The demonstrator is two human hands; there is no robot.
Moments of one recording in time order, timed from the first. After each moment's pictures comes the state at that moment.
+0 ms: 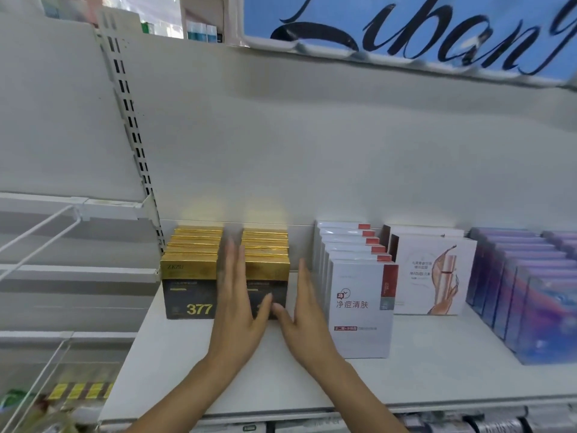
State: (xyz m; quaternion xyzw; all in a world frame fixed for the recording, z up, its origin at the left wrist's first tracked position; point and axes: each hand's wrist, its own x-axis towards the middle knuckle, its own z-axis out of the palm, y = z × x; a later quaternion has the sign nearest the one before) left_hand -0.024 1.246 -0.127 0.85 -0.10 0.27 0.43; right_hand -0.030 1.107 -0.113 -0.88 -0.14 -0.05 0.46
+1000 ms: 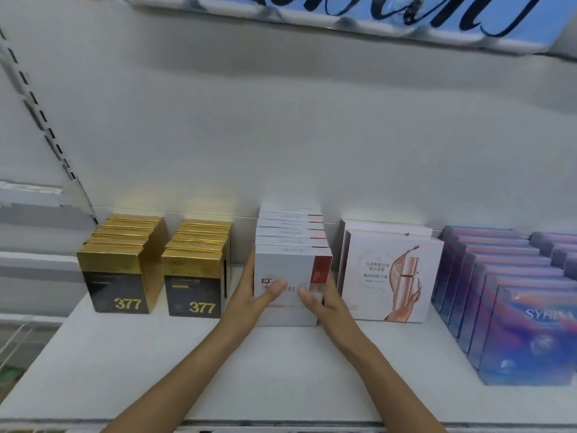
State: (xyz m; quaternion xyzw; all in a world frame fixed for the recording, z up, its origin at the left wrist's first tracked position) left_hand 0.022 1.118 -0.136 0.71 -0.03 0.03 0.71; right_hand 0.026 0.936 -0.133 -0.78 -0.13 0.06 0.61
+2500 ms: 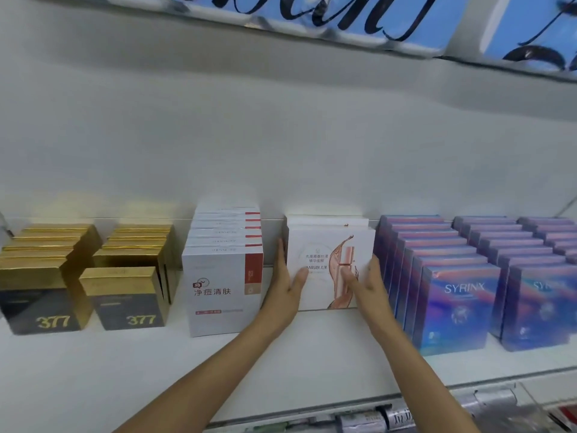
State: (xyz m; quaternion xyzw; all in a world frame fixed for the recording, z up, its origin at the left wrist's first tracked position) left_hand 0.057 0.974 -0.146 0.75 -0.10 0.01 0.65; right_hand 0.035 0.798 -0.120 -0.80 0.08 -0.11 0.59
